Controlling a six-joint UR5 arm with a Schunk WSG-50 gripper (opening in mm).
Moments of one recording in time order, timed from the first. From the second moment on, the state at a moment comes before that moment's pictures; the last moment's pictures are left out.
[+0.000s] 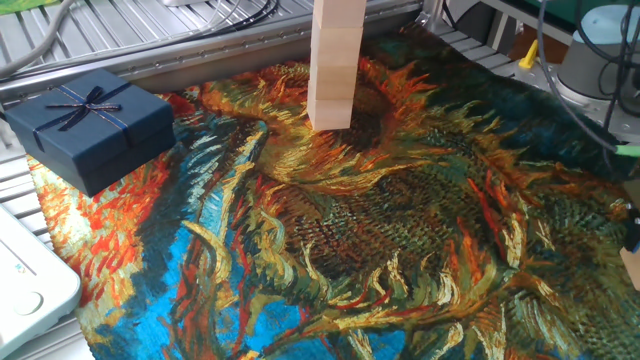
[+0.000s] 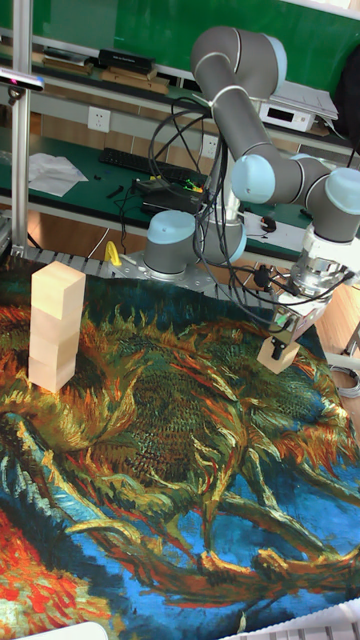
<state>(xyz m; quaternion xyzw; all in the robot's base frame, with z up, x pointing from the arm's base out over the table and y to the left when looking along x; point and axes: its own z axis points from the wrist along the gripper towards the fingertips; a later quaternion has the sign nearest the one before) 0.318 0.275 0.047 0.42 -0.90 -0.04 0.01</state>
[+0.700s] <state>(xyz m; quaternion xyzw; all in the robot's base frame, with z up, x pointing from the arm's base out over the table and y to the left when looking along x) 0.294 0.281 0.035 0.41 -0.91 -0.07 0.03</state>
